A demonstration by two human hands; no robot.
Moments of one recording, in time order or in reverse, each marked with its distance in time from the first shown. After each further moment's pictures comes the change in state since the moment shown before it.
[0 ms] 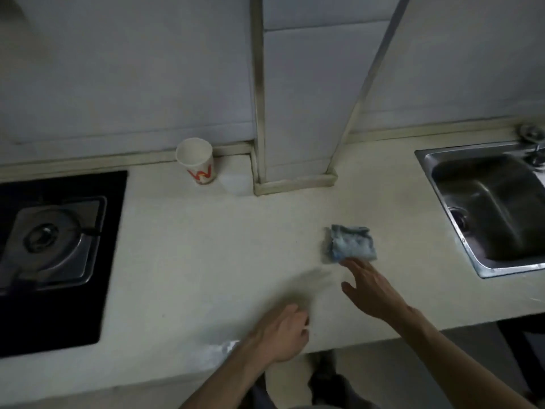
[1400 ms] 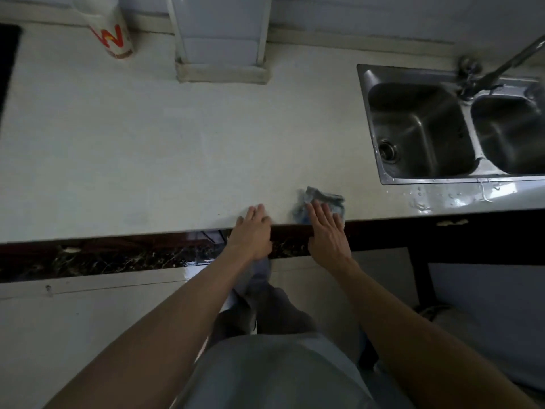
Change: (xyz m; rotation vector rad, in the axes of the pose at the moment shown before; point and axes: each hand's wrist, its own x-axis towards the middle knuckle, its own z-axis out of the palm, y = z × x) left_hand 0.062 0.139 0.119 0.104 0.091 -0.192; right_hand -0.116 0.170 0.081 -0.201 0.115 -0.041
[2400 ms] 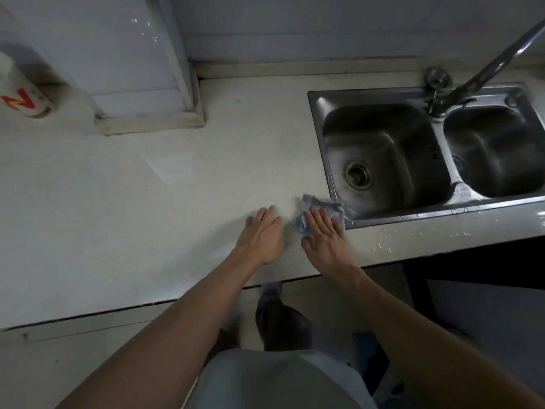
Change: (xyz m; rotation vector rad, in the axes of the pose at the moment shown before) left_hand 0.148 0.122 -0.081 -0.004 0.081 0.051; right_hand 0.094 0.150 -0.055 0.064 -0.007 -0.004
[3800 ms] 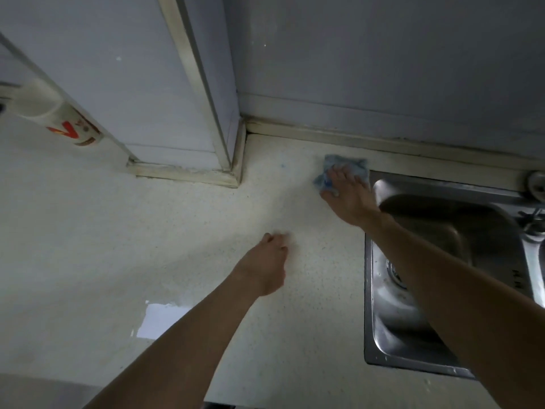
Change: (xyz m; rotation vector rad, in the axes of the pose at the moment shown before) left_hand 0.112 -0.068 -0.072 -0.079 -0.039 -0.117; right_hand 0.324 0.003 -0.124 -0.096 -0.026 -0.264
